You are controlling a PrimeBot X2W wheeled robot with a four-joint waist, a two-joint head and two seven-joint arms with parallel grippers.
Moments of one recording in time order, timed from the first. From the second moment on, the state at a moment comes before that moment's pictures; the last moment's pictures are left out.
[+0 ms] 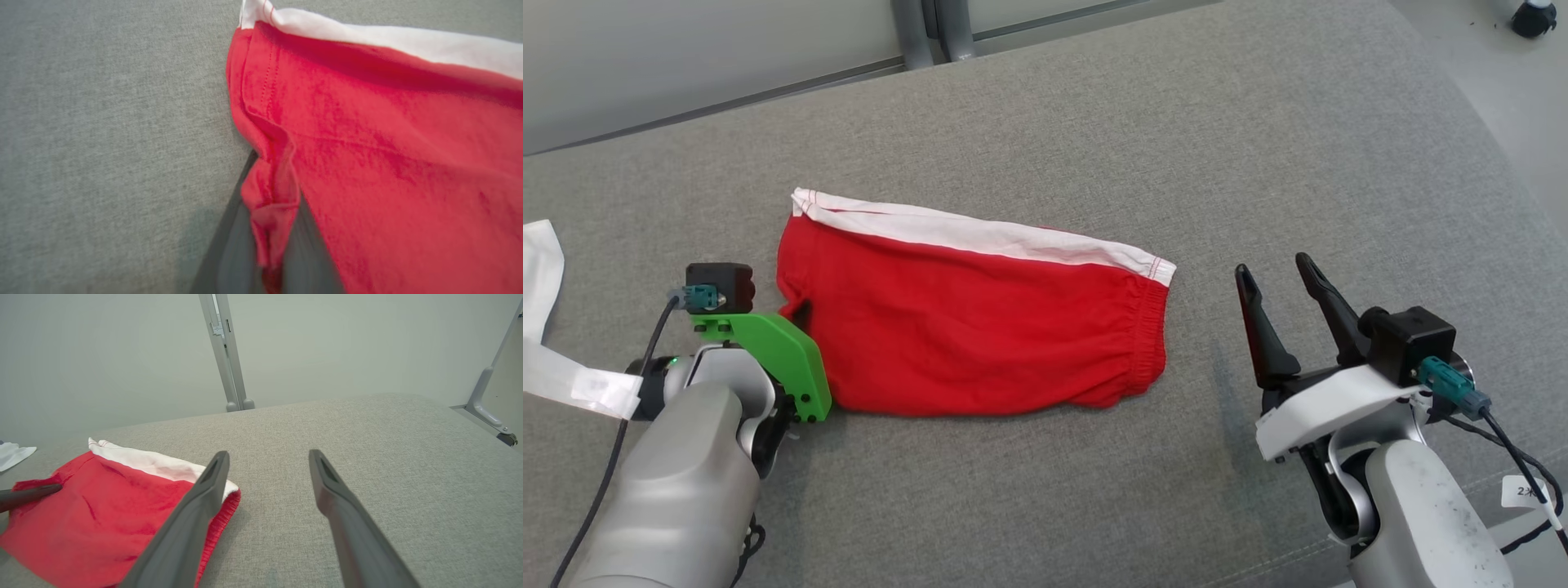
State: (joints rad) left arm -0.78 0.23 -0.60 1.13 -0.72 -0.13 -0.03; right arm -0.24 -0.05 0.12 0.17 0.21 0.13 -0.13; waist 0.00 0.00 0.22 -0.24
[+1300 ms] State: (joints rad) left arm -0.33 0.21 -0.56 0.73 -0.86 0.08 -0.21; right arm -0.09 -0.05 0.04 0.15 0.17 0.13 -0.06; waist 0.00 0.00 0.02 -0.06
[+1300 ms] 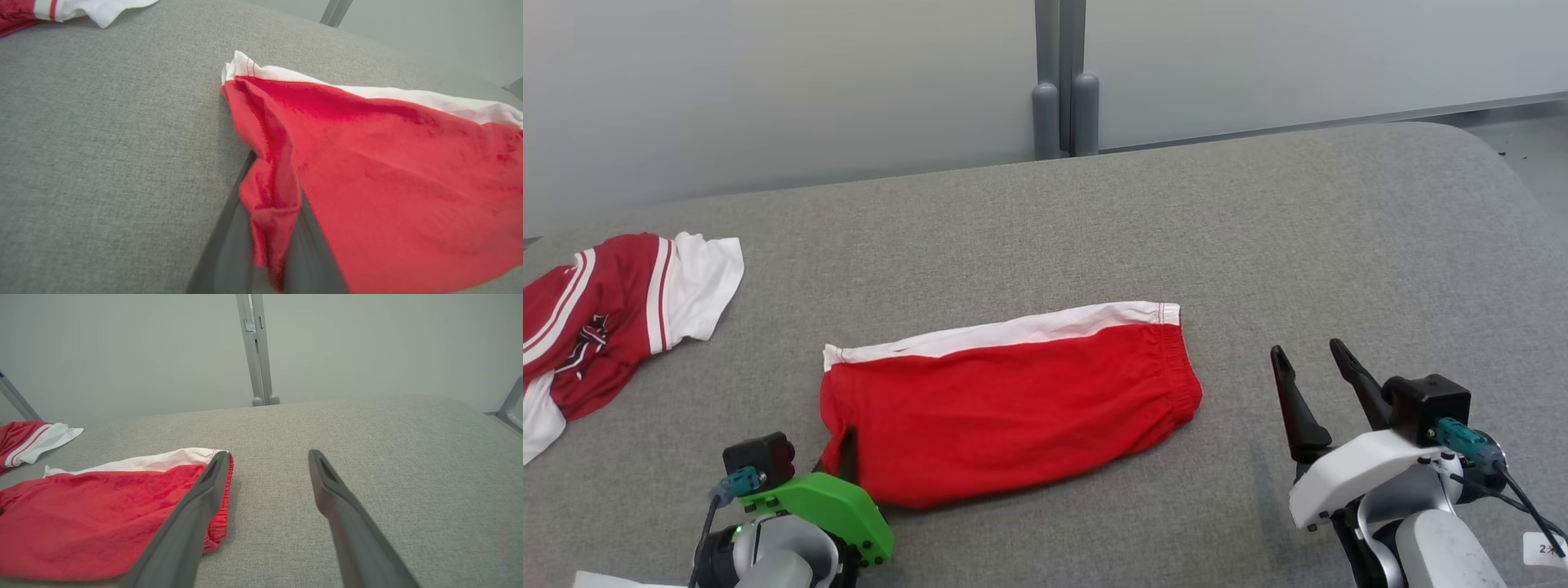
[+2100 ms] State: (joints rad) left arm -0.13 0.32 -0.44 0.27 -0.70 0.25 -0.26; right arm -0.06 -0.05 0.00 0.17 0.17 0.13 -0.02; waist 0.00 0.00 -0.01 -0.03
